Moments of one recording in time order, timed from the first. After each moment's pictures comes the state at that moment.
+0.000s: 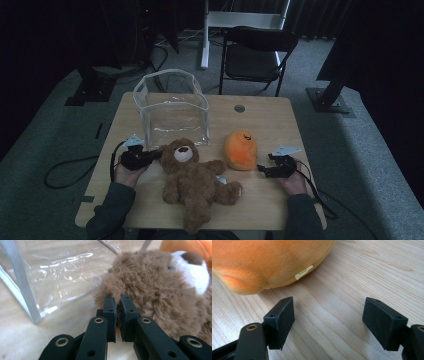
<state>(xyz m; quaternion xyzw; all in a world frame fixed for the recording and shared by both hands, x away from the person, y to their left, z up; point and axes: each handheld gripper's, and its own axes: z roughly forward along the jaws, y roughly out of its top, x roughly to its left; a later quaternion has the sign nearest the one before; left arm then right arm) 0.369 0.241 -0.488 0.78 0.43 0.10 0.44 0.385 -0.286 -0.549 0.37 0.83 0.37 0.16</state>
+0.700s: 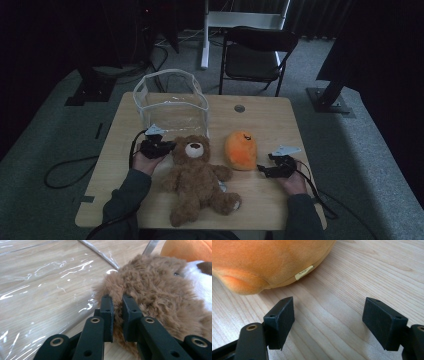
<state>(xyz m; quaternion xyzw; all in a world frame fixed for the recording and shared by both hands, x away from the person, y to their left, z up) 0.411 0.189 -0.487 0.80 0.42 0.10 0.43 0.384 -0.286 -0.549 0.37 0.83 0.37 0.16</state>
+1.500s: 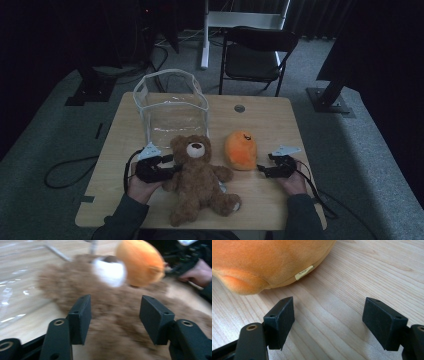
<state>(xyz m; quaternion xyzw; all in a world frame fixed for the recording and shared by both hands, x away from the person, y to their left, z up) 0.307 0.169 -0.456 0.80 0.37 0.10 0.47 0.384 -0.286 -0.549 0.37 0.83 0.37 0.16</state>
